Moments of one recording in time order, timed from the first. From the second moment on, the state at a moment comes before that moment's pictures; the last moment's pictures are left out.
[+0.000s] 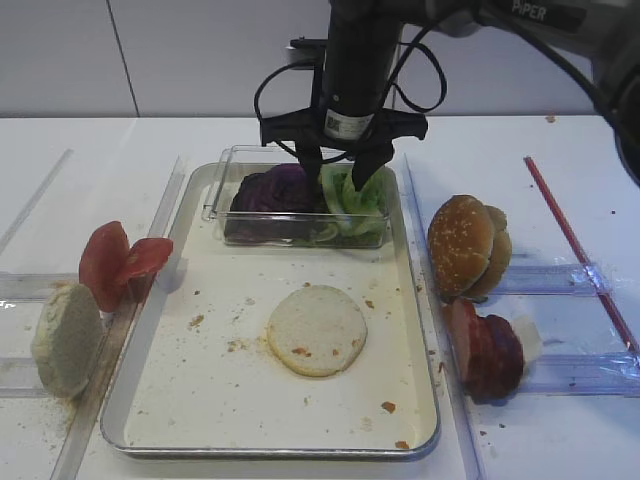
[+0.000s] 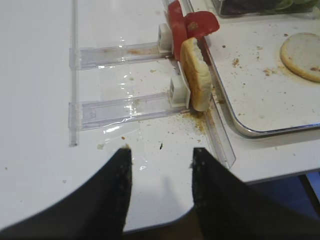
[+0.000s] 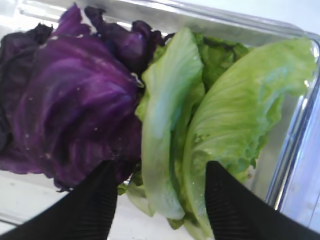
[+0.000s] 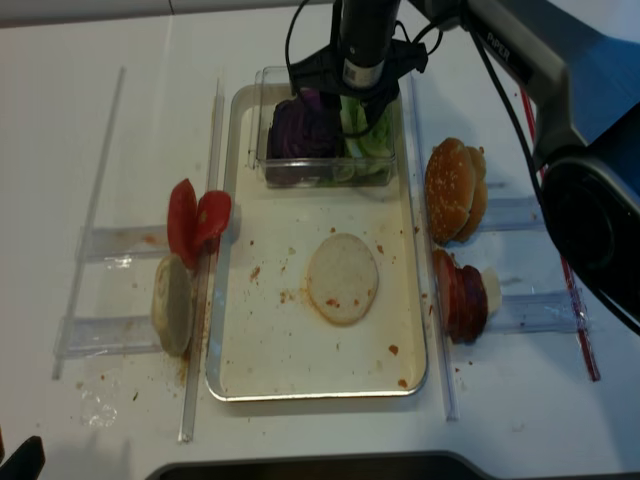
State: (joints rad) left arm -0.20 -0.01 -0.49 0.04 1.18 -0.08; right arm 0.53 2.25 -2.10 0.05 1.25 0.31
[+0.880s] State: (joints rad) left arm -0.20 -0.01 -0.49 0.04 1.18 -0.08; right arm 0.53 2.31 -2.10 0.01 1.24 0.32
